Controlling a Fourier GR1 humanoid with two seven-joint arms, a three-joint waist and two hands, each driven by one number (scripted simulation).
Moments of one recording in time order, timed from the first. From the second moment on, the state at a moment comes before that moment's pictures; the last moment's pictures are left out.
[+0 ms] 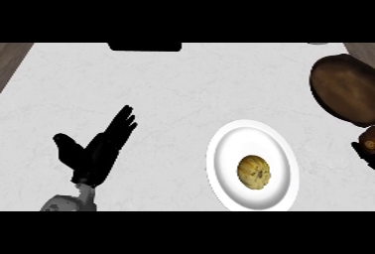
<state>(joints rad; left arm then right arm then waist) -0.07 0.20 -0.24 -1.56 0.33 0.06 0.18 -0.09 -0.74 -0.09 -1.31 0.17 -0.01 -0.54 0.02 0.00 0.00</state>
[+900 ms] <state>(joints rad) -0.12 0.17 -0.25 -1.54 0.31 0.03 0.19 -0.67 -0.66 -0.25 -0.42 0.27 -0.28 -0.81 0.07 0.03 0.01</state>
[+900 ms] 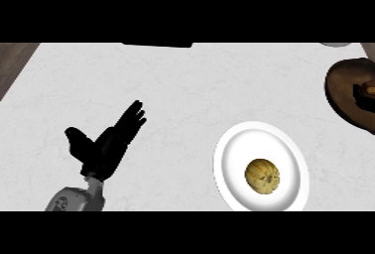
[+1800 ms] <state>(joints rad) -0.16 0.16 -0.25 -1.53 0.31 0.01 0.21 -0.80 -0.68 -0.24 -0.15 0.34 -0.15 -0.78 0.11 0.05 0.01</state>
